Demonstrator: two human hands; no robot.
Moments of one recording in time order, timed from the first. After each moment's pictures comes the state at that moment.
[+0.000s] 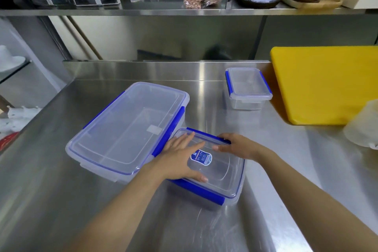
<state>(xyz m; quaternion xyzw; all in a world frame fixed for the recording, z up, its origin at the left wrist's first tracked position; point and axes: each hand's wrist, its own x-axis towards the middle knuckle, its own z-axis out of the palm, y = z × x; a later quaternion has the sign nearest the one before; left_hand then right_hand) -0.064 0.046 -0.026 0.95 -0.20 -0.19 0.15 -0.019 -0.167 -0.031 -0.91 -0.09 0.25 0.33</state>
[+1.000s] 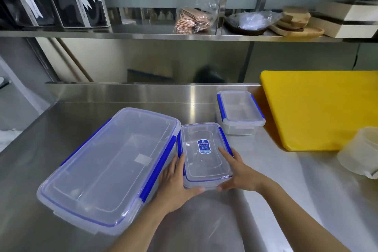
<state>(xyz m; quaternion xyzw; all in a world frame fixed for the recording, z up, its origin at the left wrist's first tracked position) -0.035 0.026 -0.063 0.93 -0.09 -0.06 0.36 0.002 -0.197 -0.053 -0.88 -0.11 0.22 0.40</state>
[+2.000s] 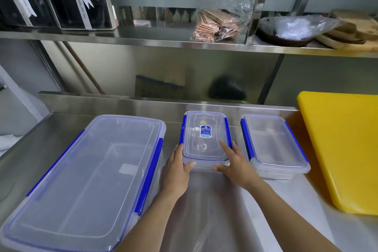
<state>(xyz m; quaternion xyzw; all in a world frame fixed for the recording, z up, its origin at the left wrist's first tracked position) 0.144 0.038 -0.071 0.90 0.07 0.02 0.43 0.166 -0.136 -0.047 -0.94 -0.03 0.12 0.30</state>
